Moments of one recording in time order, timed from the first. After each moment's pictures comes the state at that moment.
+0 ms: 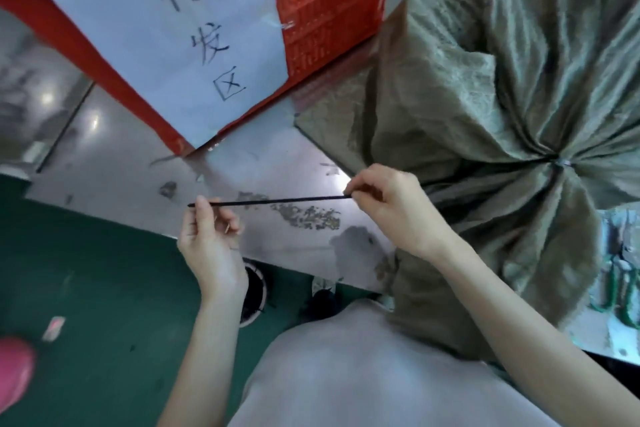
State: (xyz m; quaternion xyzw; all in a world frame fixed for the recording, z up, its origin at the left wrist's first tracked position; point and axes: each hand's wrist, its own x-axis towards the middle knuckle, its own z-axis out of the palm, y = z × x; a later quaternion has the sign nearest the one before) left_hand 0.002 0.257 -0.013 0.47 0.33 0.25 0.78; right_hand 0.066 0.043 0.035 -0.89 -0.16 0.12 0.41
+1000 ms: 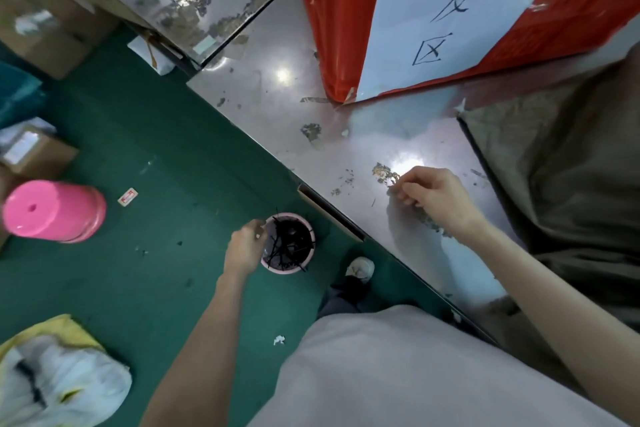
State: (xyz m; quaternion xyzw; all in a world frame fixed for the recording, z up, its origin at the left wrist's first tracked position) left_hand -0.124 0.417 -0.172 0.81 0.45 -0.13 0.36; right_hand 0.092 0.170 -0.041 -0.84 -0.12 0.33 0.42
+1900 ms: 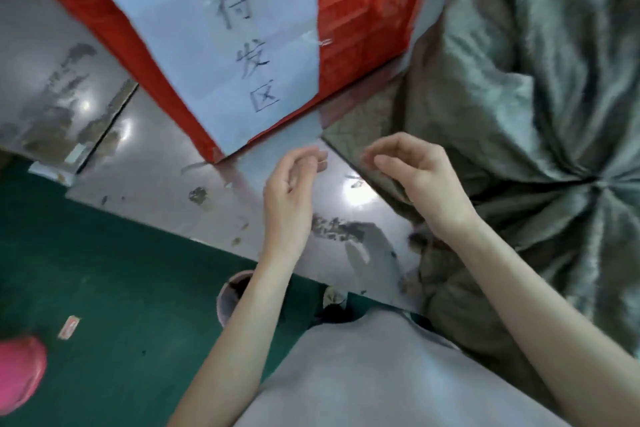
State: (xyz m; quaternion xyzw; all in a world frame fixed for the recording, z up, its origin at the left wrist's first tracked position) left_hand 0.053 0.222 0.025 0.72 0.18 0.09 0.66; right_hand 0.094 0.059 0.054 -0.77 -0.06 0.12 0.63
